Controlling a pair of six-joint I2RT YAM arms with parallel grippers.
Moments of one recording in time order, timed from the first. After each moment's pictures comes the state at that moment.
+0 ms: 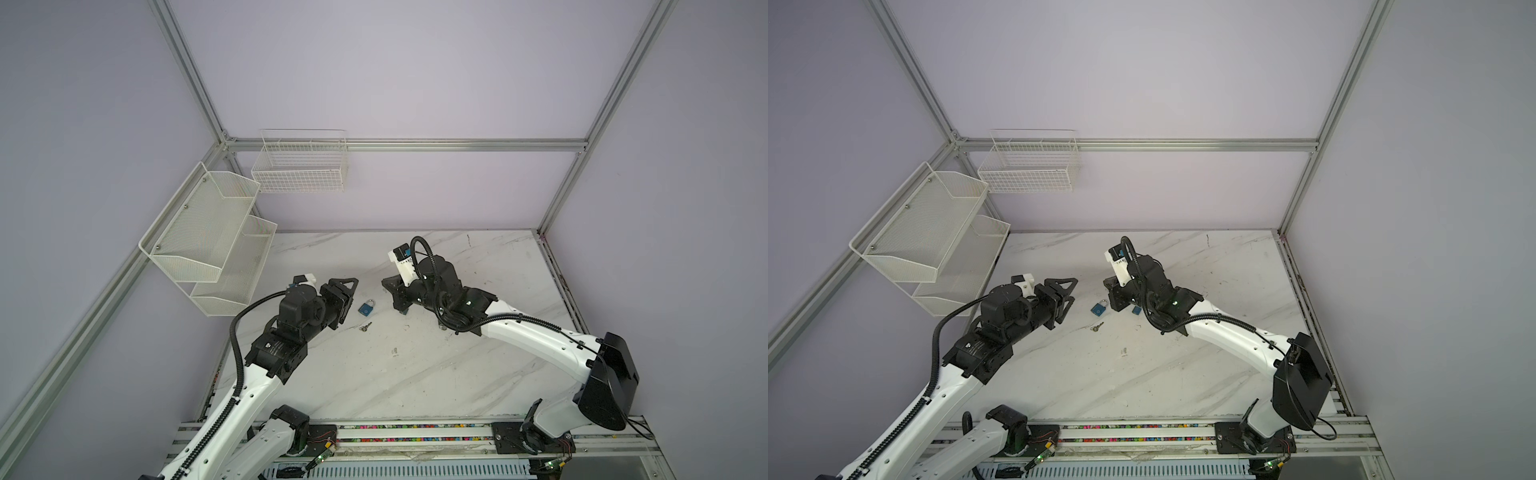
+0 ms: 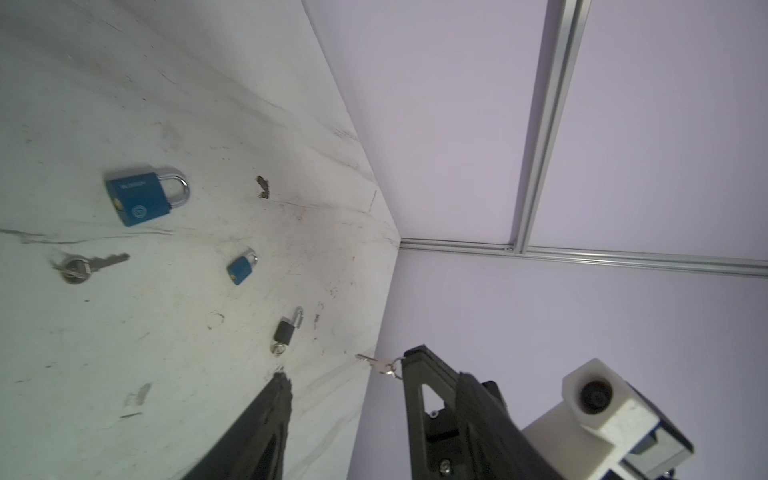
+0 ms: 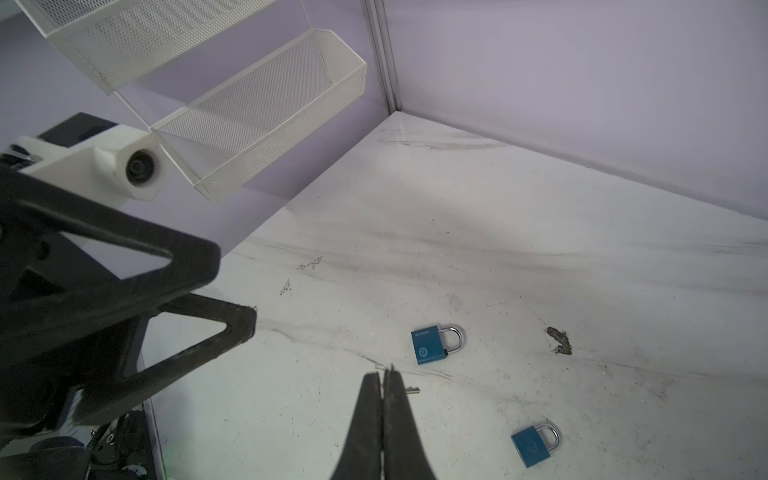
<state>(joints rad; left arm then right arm) -0.39 0.86 0.82 -0.27 0.13 -1.46 0.89 1.52 1.26 -0.10 -0.08 0.25</state>
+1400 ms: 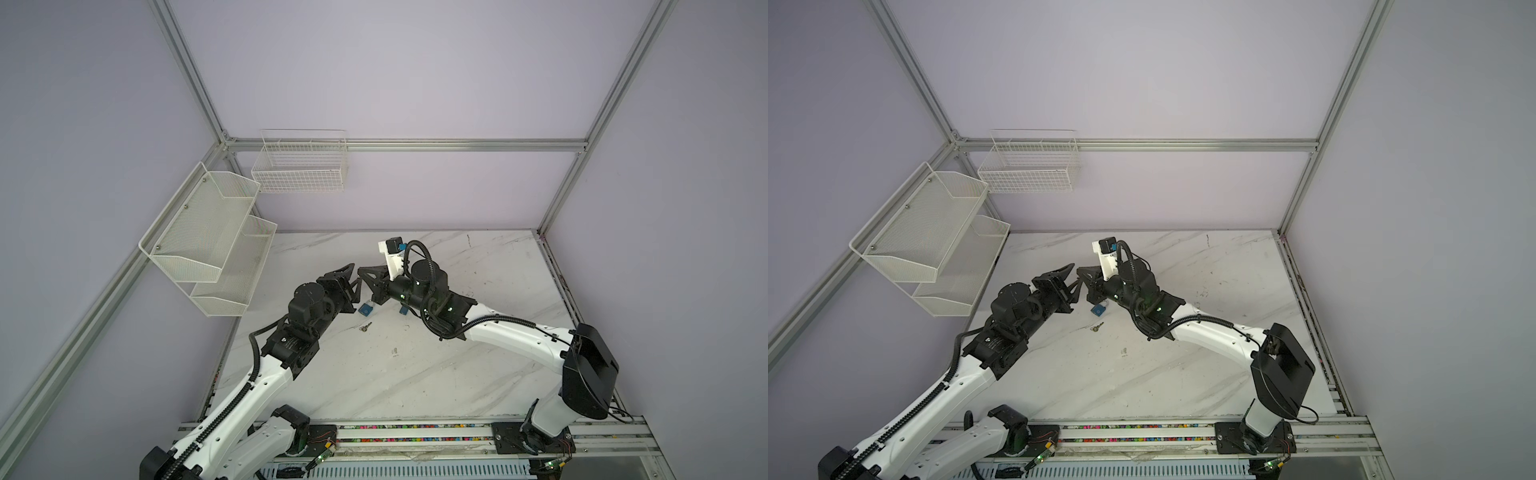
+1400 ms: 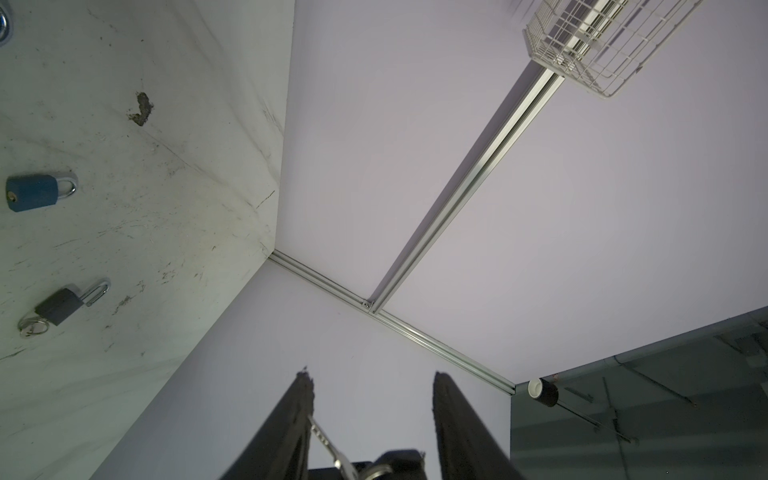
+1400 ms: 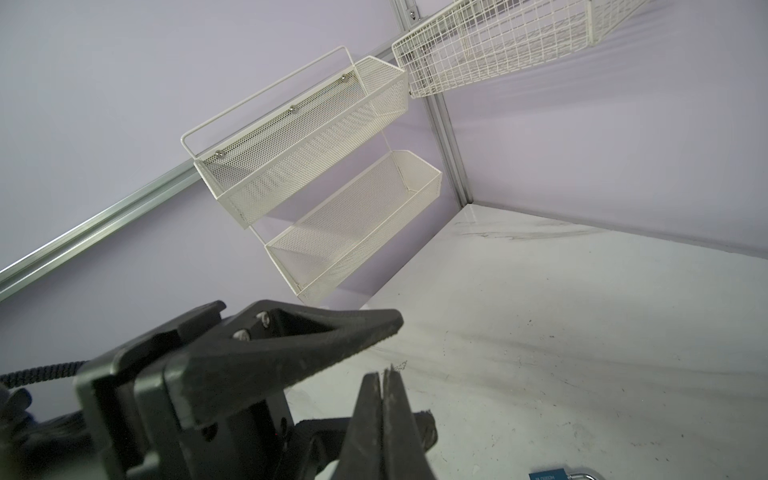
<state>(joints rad) -0.45 0.92 0.75 0.01 -0.06 -2.04 0.95 1.63 1.25 0.32 -0.11 0.44</state>
